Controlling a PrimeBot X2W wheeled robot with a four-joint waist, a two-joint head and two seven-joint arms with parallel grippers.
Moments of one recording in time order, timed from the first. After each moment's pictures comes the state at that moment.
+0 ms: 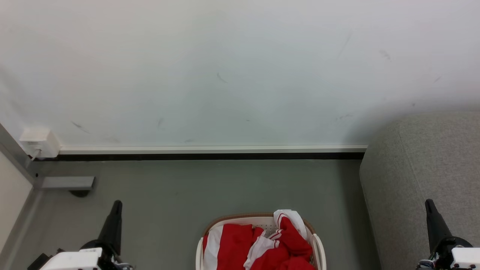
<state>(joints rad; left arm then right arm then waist) -0.11 0.05 0.11 0.25 -1.61 -0.13 0.11 -0.10 -0.05 -0.11 0.25 1.61 0.13 0.11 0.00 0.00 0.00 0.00</state>
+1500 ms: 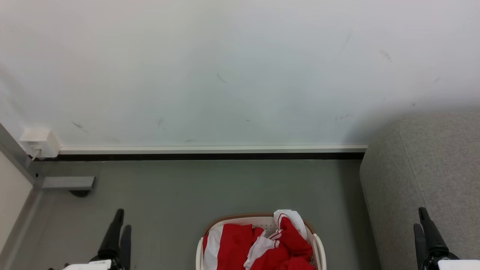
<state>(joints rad) -0.07 0.04 0.09 0.29 -1.59 -0.12 0.08 -0.07 -0.03 -0.08 0.29 1.59 0.13 0.08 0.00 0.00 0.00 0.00</state>
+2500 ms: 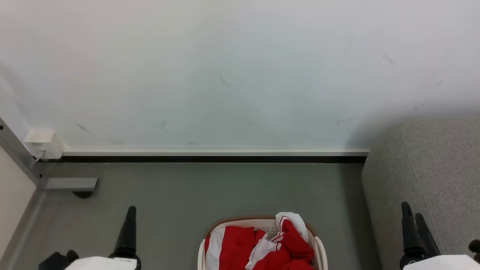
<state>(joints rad) -0.07 0.04 0.03 0.25 -1.16 -0.09 -0.05 -0.06 -0.03 -0.02 0.24 0.95 0.13 -0.05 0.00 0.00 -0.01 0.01</state>
